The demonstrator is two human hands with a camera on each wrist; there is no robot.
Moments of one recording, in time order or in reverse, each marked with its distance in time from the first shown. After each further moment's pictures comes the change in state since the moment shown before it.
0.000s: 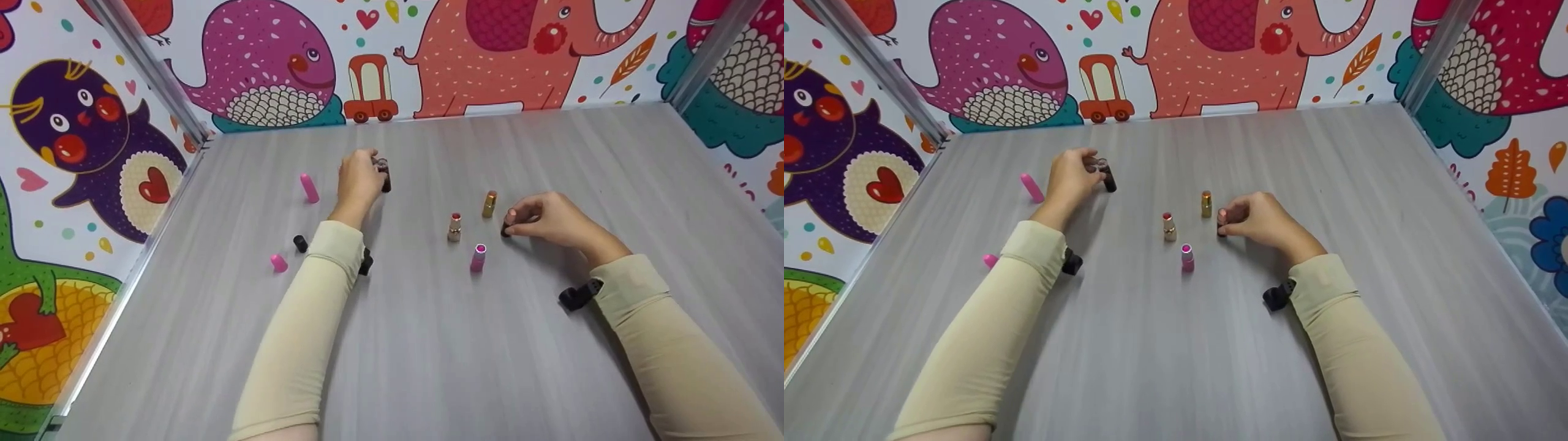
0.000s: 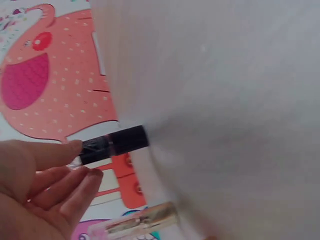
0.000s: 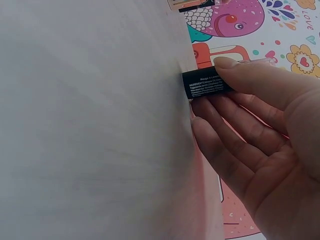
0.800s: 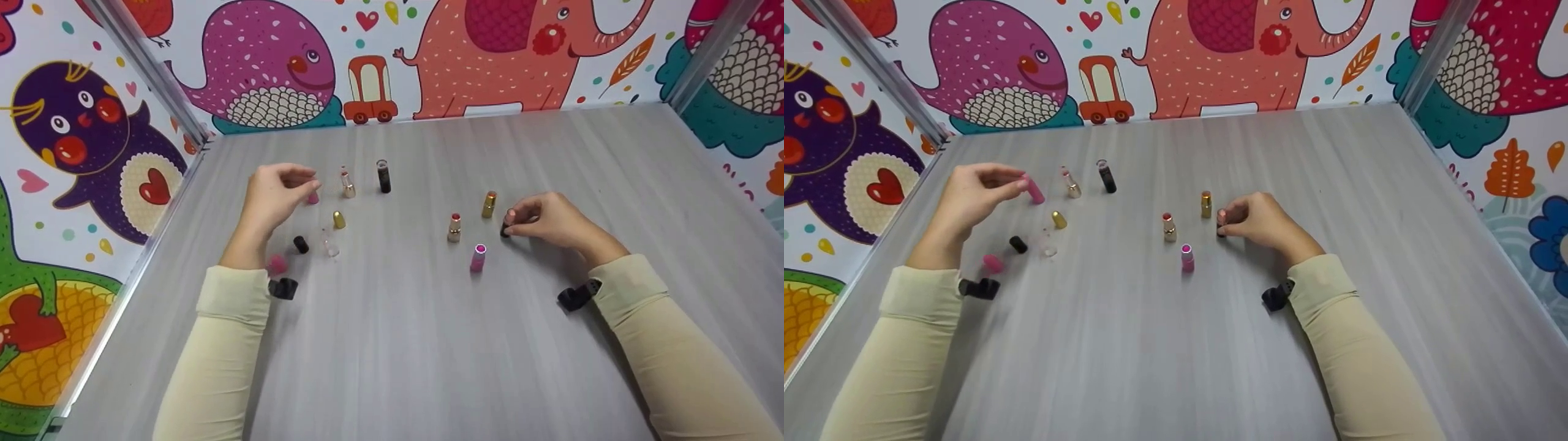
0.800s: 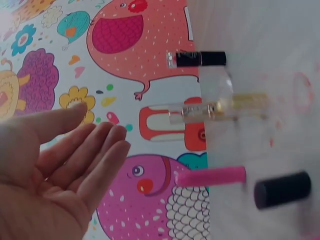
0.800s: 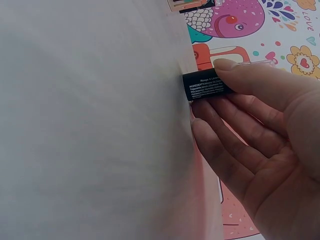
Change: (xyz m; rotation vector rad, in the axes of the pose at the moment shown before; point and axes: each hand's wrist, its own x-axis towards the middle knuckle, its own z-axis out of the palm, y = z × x) left_hand -0.054 -0.070 -0.122 -0.169 -0.065 0.091; right_hand 0.000 0.000 0.002 0.031 0.021 0.007
